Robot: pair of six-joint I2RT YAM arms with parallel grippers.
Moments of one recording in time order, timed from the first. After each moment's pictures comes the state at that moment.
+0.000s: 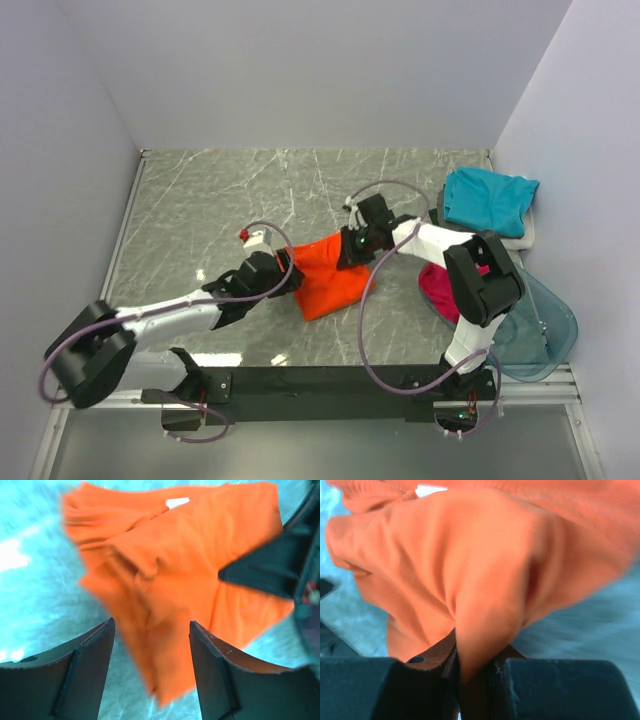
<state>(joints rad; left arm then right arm) -0.80 1.27 0.51 0.15 -0.26 -0.89 0.50 1.77 1.04 -0.30 -0.39 0.33</state>
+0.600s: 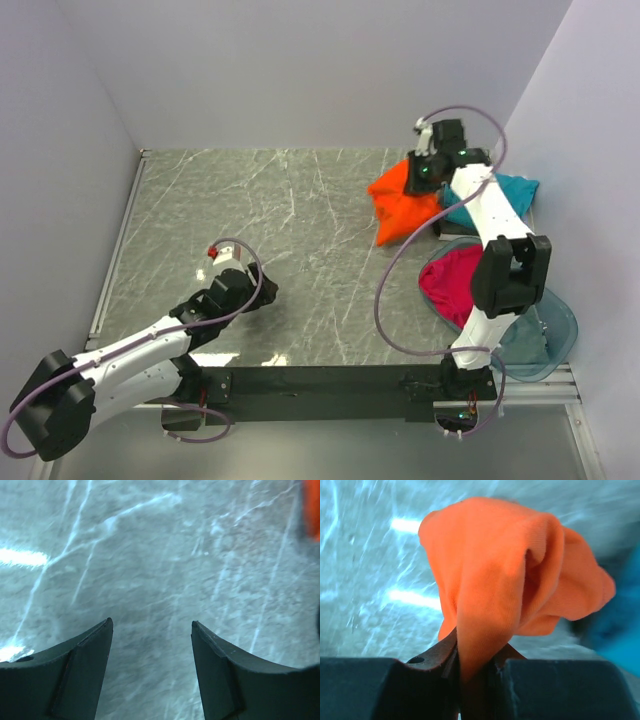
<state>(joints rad) -0.72 0.91 0.32 -0.02 -0.30 -0.89 0.11 1.78 1.61 -0.75 -0.19 0.04</state>
